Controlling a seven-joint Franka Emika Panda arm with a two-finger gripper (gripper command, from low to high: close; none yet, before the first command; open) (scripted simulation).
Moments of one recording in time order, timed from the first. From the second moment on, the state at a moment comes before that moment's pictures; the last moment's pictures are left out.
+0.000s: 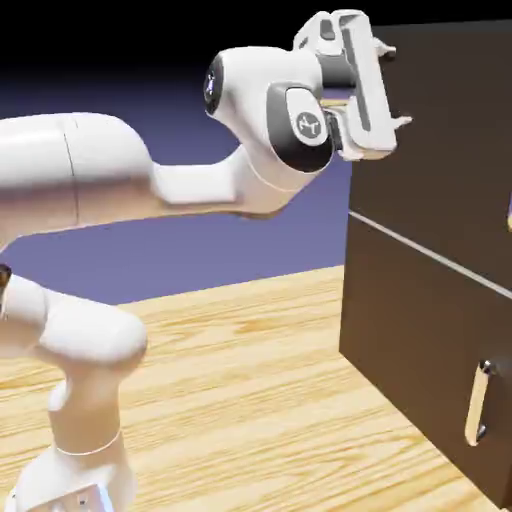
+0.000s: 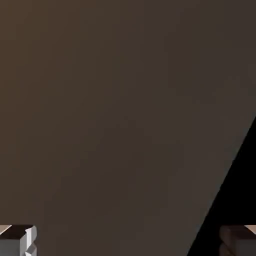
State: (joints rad) arm 0.82 -0.94 -0.95 -2.22 -1.44 3.10 -0.75
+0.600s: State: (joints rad) arm 1.23 -1.10 -1.37 -1.92 -2.04 3.12 -1.38
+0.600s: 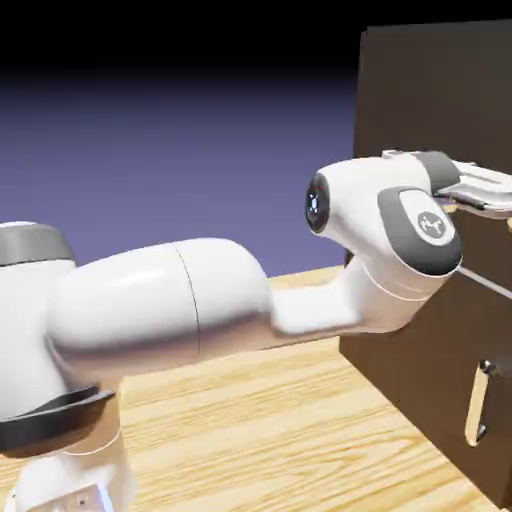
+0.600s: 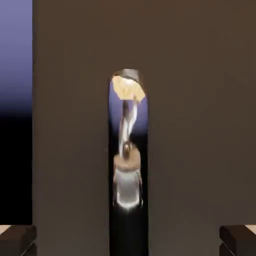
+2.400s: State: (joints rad) arm 0.40 -1.48 0.17 -2.92 -1.37 1.81 -0.92
